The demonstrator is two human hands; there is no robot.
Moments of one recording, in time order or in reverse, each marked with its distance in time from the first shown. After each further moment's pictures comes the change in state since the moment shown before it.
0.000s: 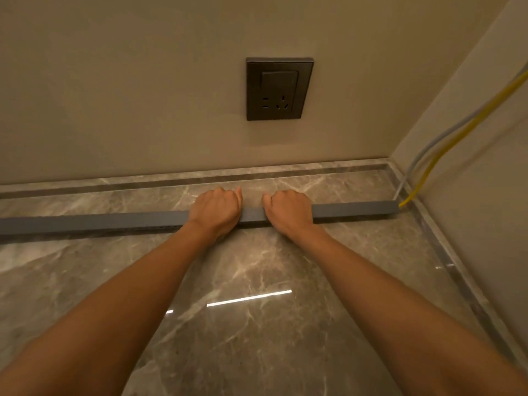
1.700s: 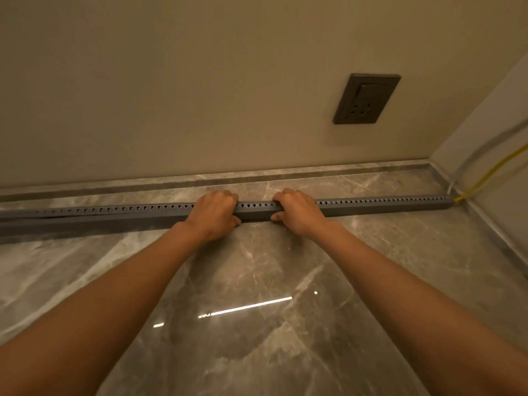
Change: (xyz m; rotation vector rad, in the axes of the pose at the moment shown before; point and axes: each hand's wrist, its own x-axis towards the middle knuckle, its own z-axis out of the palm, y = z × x) left_hand -0.086 -0.155 -0.055 -0.048 -0.109 0.093; right_hand -0.016 -0.159 0.003 -0.053 -0.246 -0.042
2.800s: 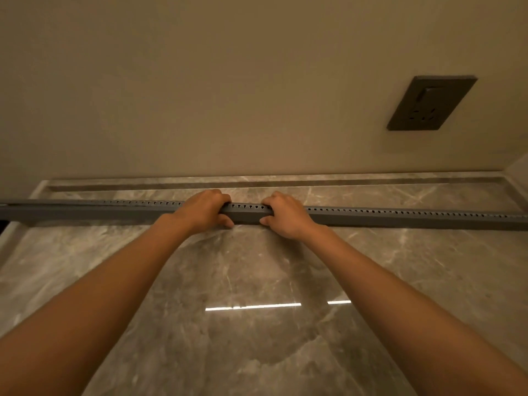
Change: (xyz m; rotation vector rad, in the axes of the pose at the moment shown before) left_hand -0.026 -0.075 -0.026 -0.069 -0.205 -0.167; right_hand 0.032 -0.071 0.014 0.211 -0.088 -0.164
